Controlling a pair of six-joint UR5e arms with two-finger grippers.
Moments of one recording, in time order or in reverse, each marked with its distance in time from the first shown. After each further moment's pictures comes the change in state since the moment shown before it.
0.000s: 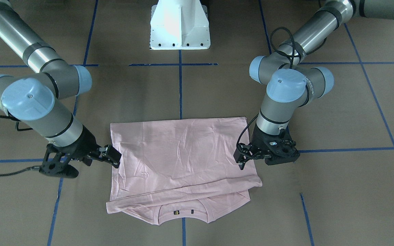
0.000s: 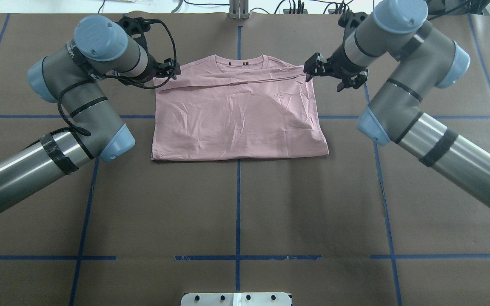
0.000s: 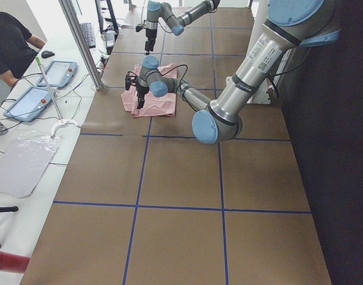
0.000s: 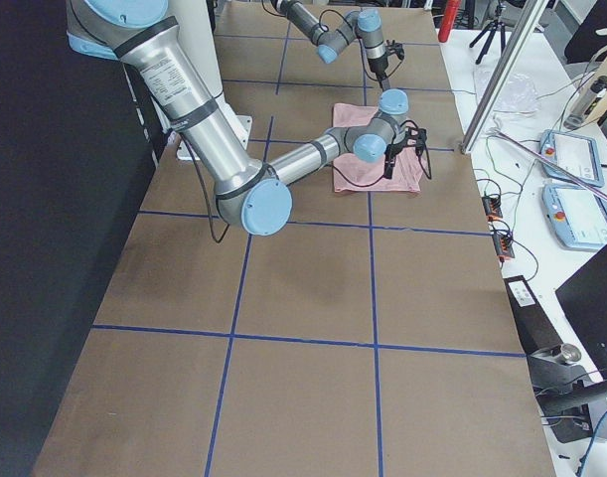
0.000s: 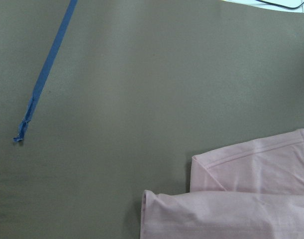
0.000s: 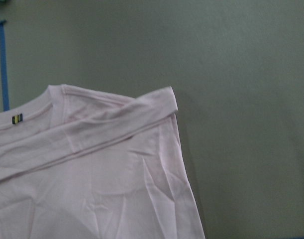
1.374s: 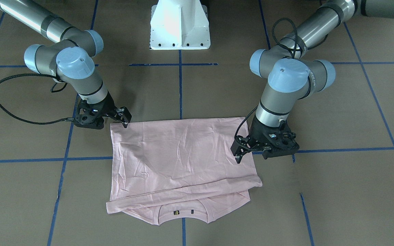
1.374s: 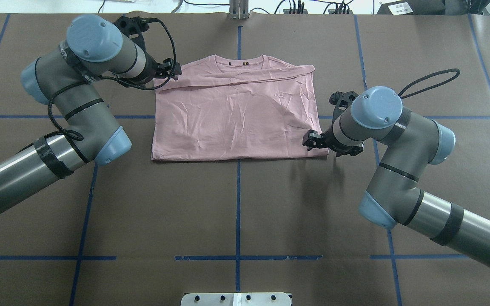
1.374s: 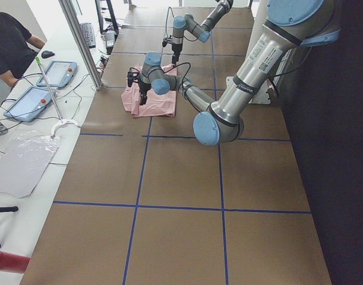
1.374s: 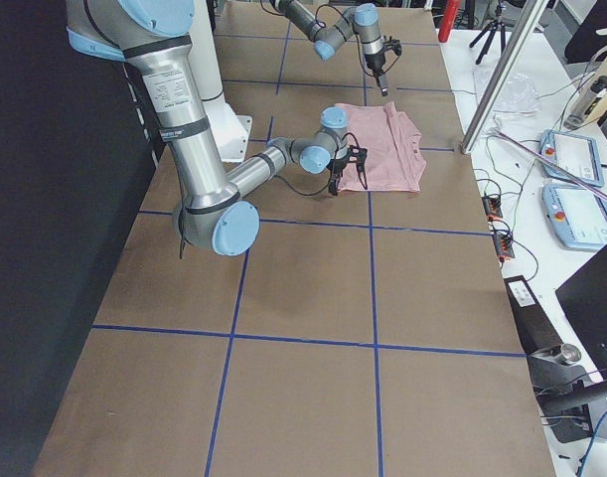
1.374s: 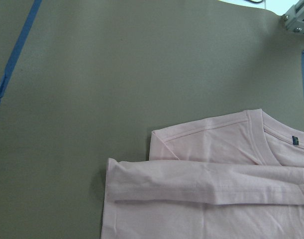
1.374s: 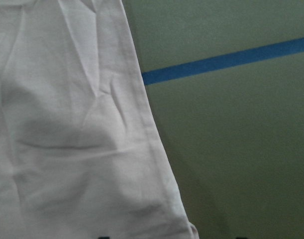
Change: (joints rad) left arm 0.002 0.026 -0.050 0.001 -0.010 -0.028; right arm -0.225 -0.158 0.160 -0.080 -0.194 0.075
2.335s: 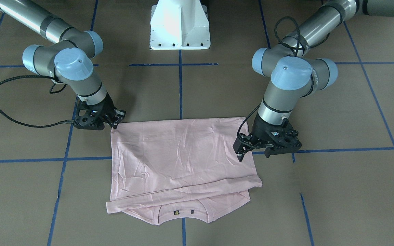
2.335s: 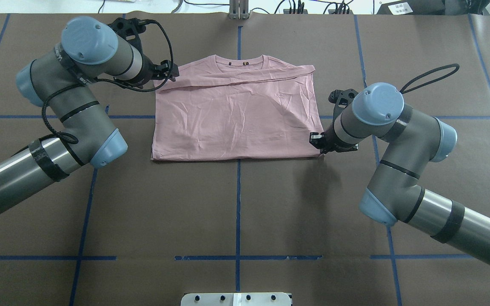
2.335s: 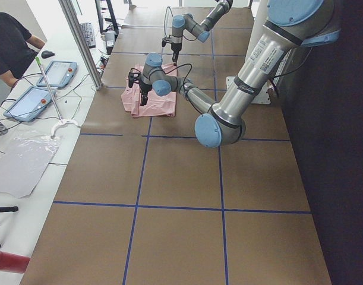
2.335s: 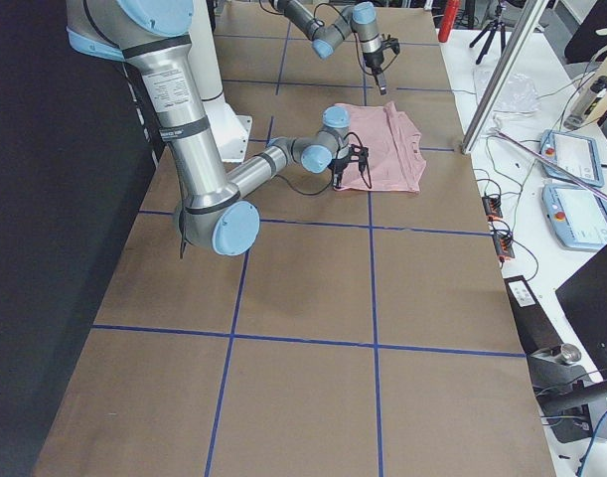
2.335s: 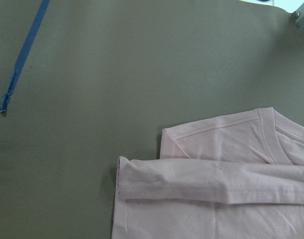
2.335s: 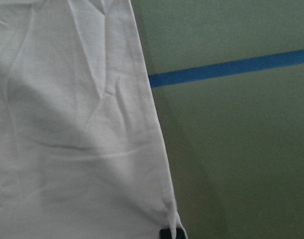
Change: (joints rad) left arm 0.000 0.028 -0.047 -0.001 0.001 0.013; right arm 0.006 -0.010 0.021 -0.023 0.020 -0.055
